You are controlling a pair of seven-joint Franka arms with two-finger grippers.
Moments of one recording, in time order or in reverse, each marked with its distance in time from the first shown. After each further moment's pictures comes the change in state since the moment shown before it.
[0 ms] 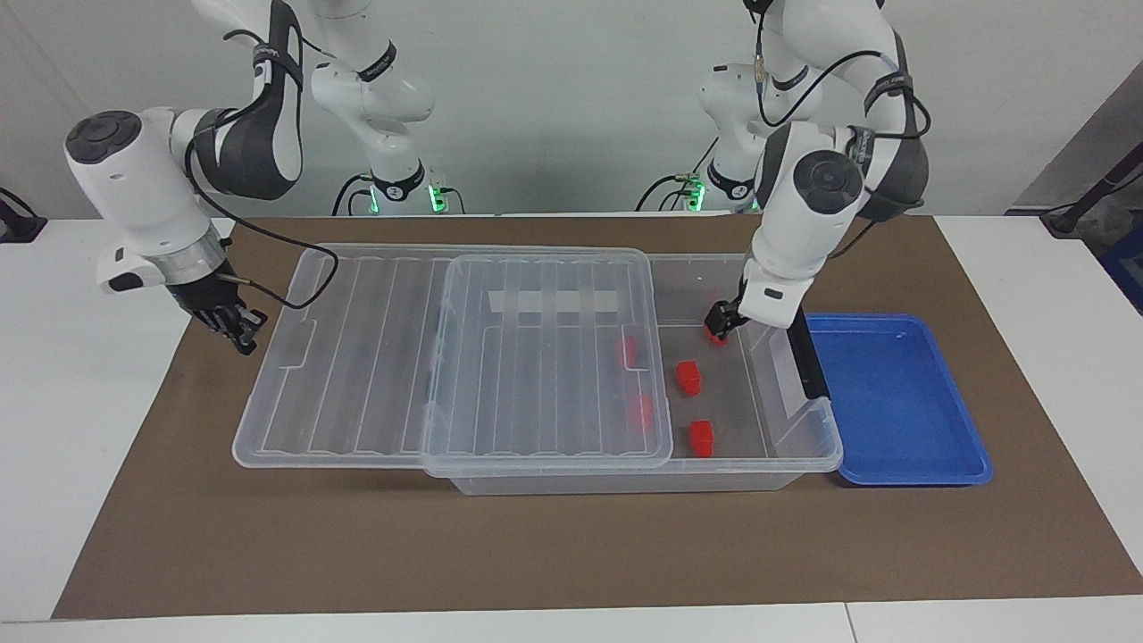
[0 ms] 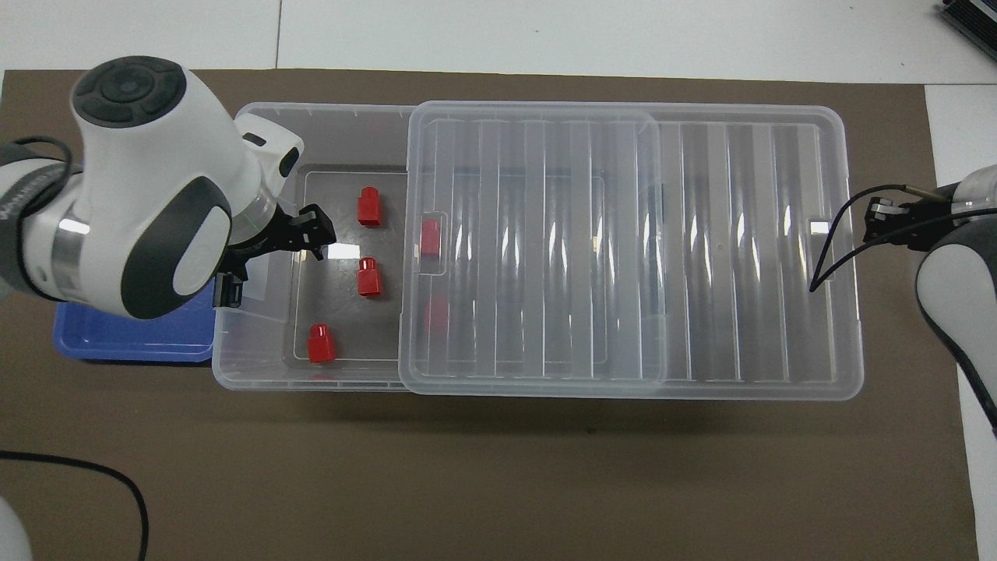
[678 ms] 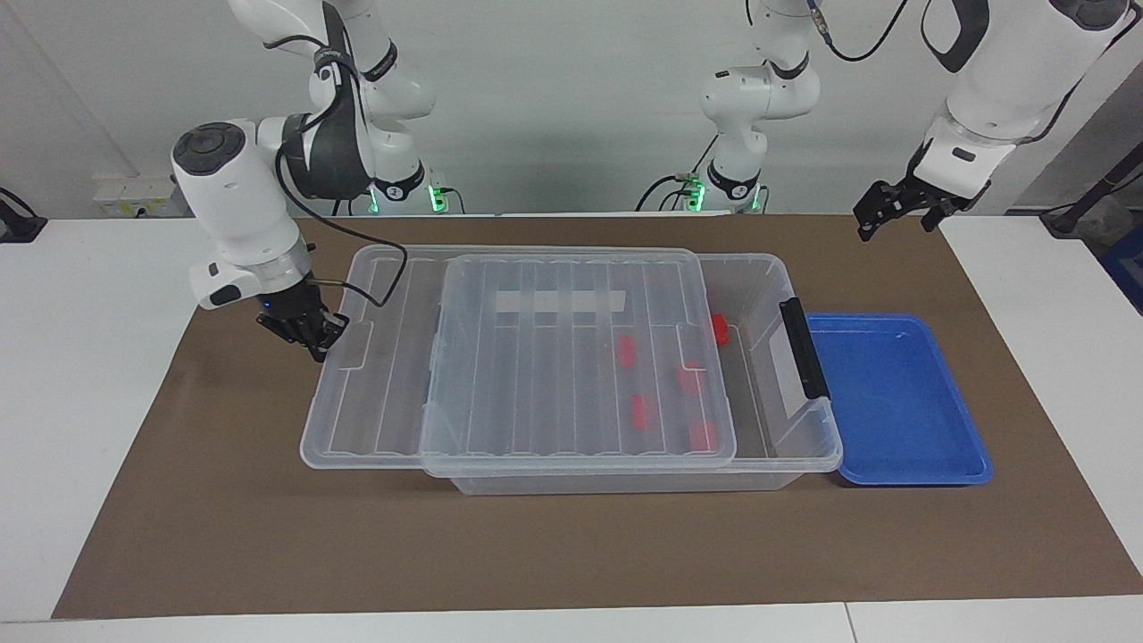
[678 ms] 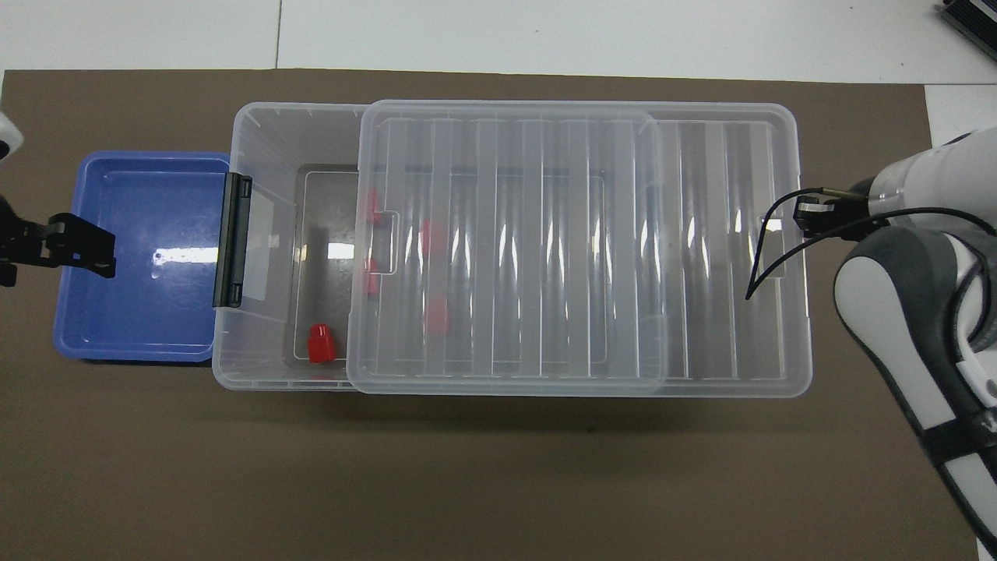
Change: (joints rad) left arm 0.216 -0.187 0.042 0.071 0.020 -0.206 0.465; right arm 0.177 0.014 0.007 -0.005 0.001 0.019 0.026
